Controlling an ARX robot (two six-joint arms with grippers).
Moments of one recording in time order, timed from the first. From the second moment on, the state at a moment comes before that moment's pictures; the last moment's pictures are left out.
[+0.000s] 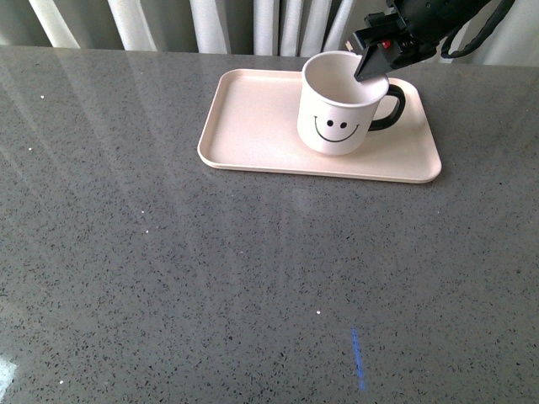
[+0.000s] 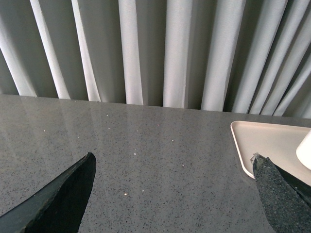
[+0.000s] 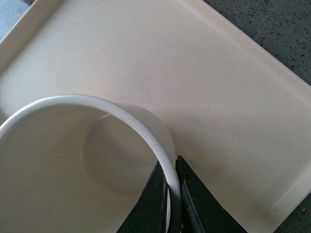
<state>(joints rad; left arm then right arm) 0.00 0.02 0.01 0.00 0.00 -0.01 0.07 2.28 1.80 -0.50 -0.24 -0.37</state>
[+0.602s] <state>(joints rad) 0.00 0.02 0.01 0.00 0.00 -0.01 0.08 2.31 1.82 -0.53 -0.25 -0.39</state>
